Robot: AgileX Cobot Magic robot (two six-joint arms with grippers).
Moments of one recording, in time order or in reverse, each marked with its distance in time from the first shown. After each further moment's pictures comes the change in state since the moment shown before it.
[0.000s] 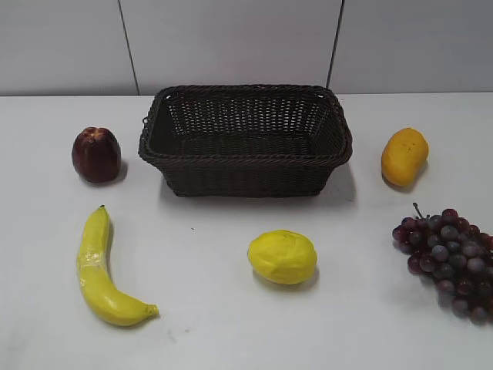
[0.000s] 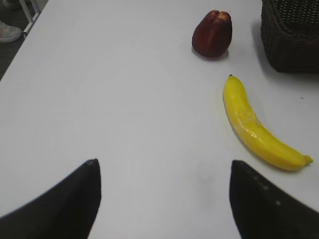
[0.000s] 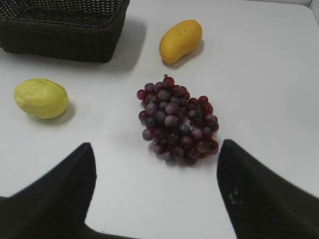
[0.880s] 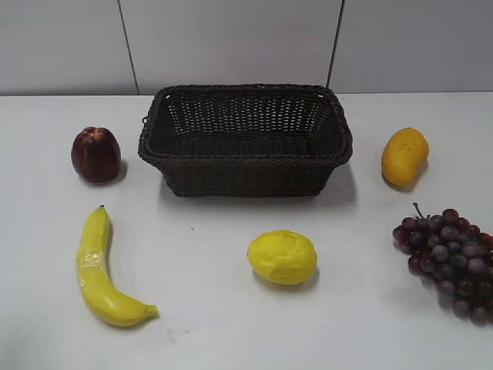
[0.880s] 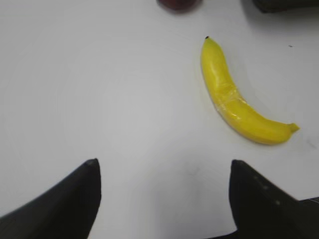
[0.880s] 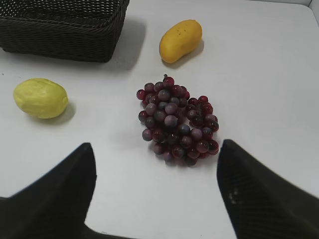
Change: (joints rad) left arm 0.000 0.780 -0.320 -0.111 -0.056 0.250; right arm 0.000 0.000 0.000 0.000 0.000 0.000
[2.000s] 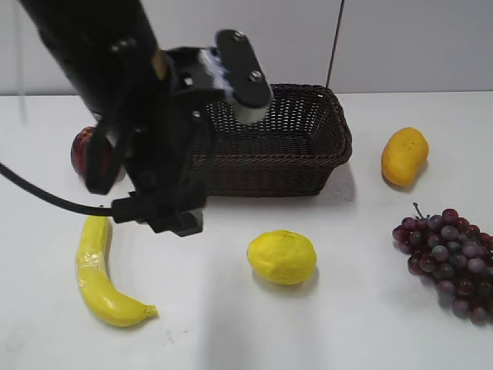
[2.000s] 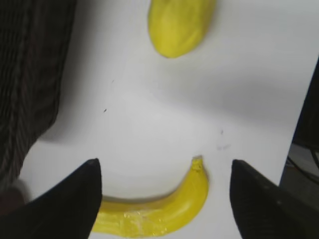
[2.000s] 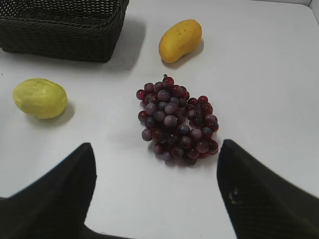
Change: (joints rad) left arm -0.805 0.873 -0.549 0.134 0.023 0.398; right arm 0.000 0.000 0.001 0.000 0.000 0.000
